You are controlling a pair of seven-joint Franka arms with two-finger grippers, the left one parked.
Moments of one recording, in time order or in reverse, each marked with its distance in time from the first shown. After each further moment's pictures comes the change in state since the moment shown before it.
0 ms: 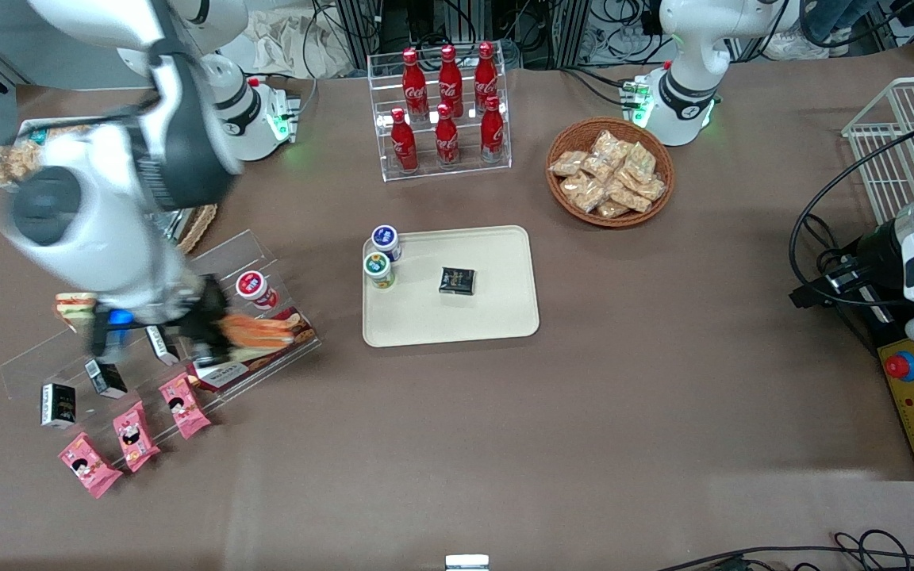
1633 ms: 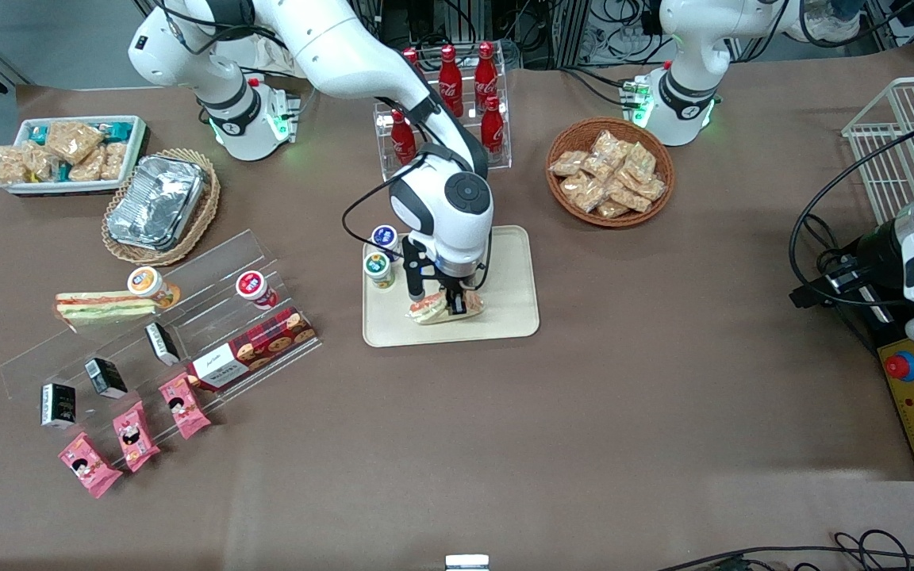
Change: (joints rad) arm 0.460 0.399 0.001 -0.079 0.001 0.419 0.493
